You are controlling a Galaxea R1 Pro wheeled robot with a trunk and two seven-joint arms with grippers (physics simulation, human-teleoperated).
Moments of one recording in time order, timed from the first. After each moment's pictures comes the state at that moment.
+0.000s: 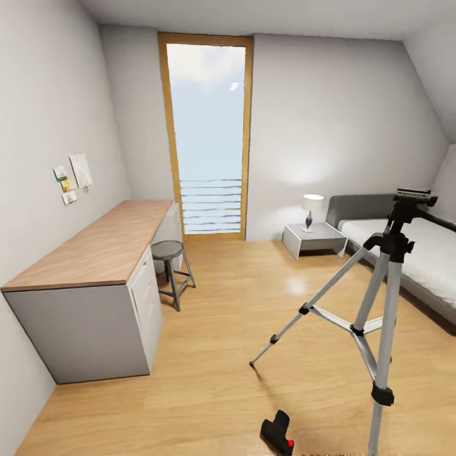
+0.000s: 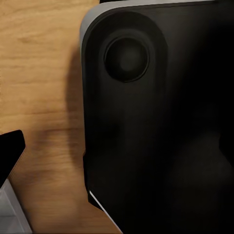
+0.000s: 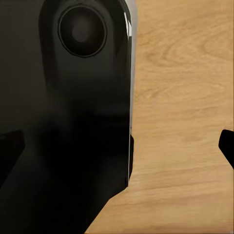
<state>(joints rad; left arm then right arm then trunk) 0.01 0.02 0.00 -0.06 0.01 0.00 0.00 -0.01 -0.05 0.00 0.05 0.00 -0.07 0.00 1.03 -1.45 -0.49</state>
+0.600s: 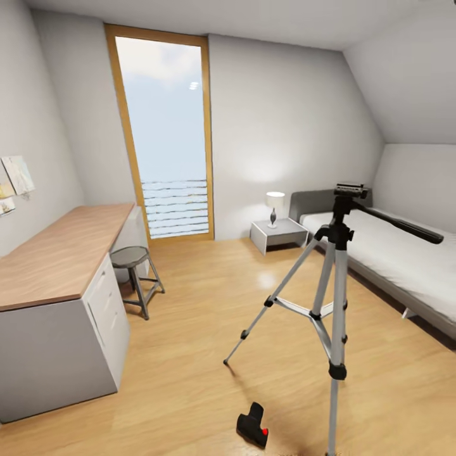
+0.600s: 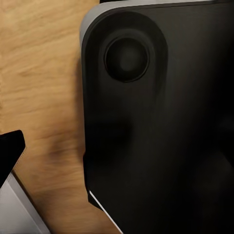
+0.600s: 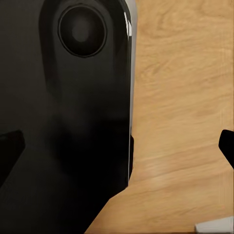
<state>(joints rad) 0.01 0.02 0.00 -0.06 0.01 0.00 0.00 -0.01 -0.05 0.00 0.05 0.00 -0.07 0.00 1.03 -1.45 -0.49</state>
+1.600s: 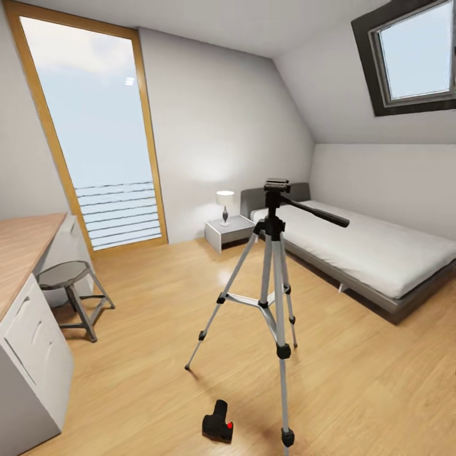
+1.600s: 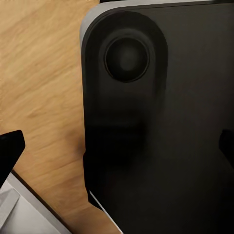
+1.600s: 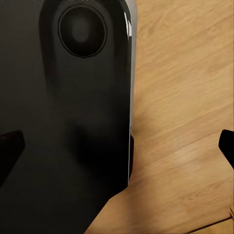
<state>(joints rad) 0.01 0.02 0.00 -0.06 0.01 0.00 0.00 -0.01 -0.05 0.00 0.05 0.00 -0.07 0.00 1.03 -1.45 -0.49</state>
